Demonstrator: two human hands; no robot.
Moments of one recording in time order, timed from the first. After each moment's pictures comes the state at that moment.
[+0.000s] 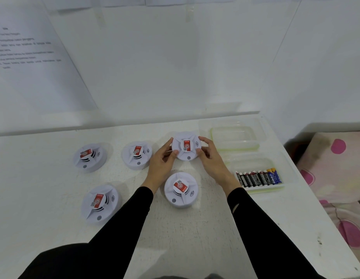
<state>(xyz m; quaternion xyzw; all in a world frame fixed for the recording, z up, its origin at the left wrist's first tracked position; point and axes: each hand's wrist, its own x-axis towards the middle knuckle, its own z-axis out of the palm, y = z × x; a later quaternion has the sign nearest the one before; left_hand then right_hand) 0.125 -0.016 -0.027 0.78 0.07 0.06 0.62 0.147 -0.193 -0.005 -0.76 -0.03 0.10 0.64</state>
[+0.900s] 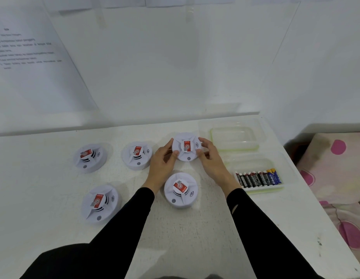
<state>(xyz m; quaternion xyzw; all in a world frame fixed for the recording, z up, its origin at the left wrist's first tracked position) 0.126 -0.014 -0.035 0.80 0.06 0.08 0.59 0.152 -0.193 -0.017 -0.77 -0.04 0.07 0.63</state>
